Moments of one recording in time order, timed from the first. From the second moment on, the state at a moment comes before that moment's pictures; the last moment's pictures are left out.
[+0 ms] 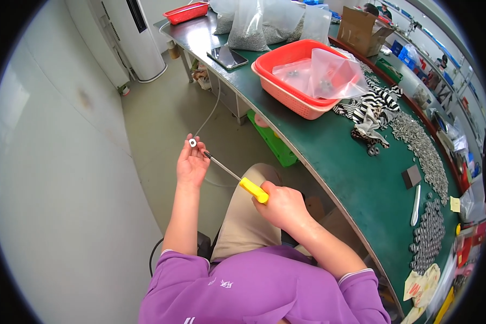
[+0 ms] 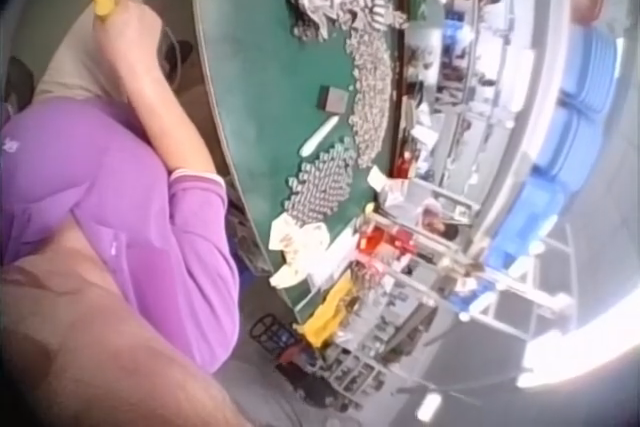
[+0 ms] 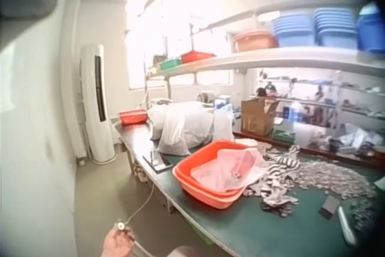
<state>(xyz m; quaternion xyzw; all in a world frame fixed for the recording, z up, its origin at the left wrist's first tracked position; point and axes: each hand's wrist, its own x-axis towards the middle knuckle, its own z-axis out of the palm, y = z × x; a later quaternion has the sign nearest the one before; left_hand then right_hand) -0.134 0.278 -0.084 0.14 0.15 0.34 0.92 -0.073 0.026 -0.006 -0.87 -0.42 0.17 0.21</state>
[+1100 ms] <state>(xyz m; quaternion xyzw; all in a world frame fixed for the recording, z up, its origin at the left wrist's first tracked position) -0.132 0.267 -0.074 0.28 0.11 0.34 0.89 0.083 0.151 0.091 -0.89 -0.30 0.02 0.34</state>
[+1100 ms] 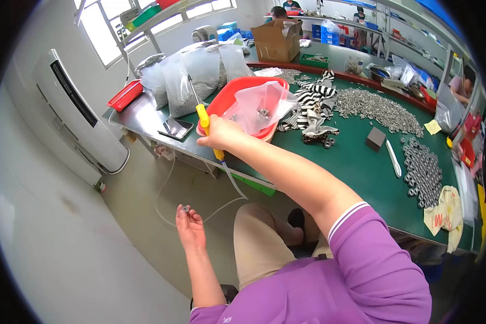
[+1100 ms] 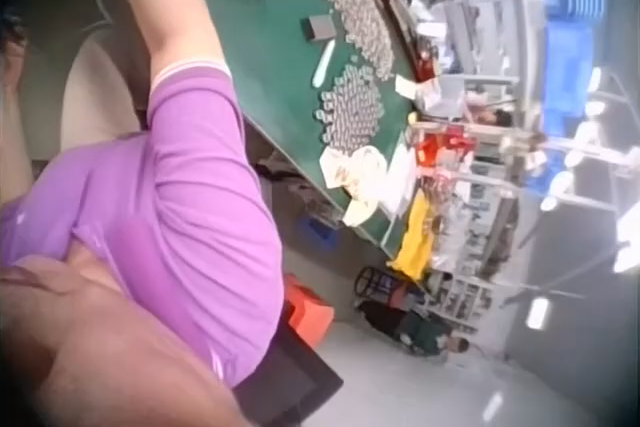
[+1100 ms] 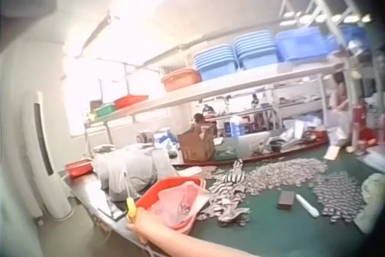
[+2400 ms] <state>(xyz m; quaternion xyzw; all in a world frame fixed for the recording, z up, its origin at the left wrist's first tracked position) 0.131 0.029 0.041 0.88 -0.16 0.26 0.35 -0.033 -0.201 0.004 -0.72 -0.63 -0.10 0.27</state>
